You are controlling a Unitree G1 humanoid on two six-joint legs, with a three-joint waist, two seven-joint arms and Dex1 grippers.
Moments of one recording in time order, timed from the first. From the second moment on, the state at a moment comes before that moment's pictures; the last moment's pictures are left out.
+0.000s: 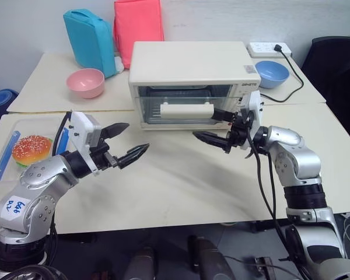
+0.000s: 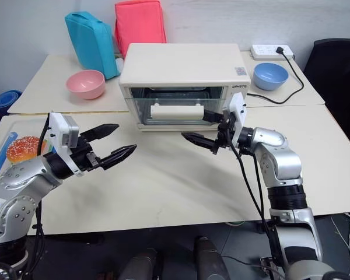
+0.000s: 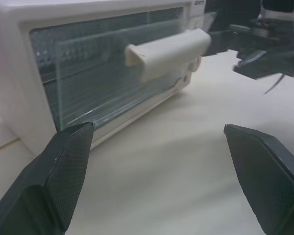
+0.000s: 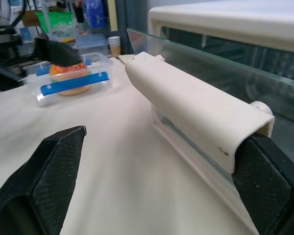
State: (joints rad) left arm -0.25 0.64 0.26 -0.49 -0.68 0.67 -0.56; right arm -0.65 -0.45 -0.02 0.07 0.47 0.41 1.06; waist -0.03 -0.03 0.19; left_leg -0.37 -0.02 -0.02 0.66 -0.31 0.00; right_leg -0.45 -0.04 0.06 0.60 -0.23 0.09
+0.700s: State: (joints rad) left arm -0.64 0.63 0.12 -0.06 -0.47 0.48 -0.67; right arm -0.53 -0.43 -0.01 -0.02 0.47 0.41 1.01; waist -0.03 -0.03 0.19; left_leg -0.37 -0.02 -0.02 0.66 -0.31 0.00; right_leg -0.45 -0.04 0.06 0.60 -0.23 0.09
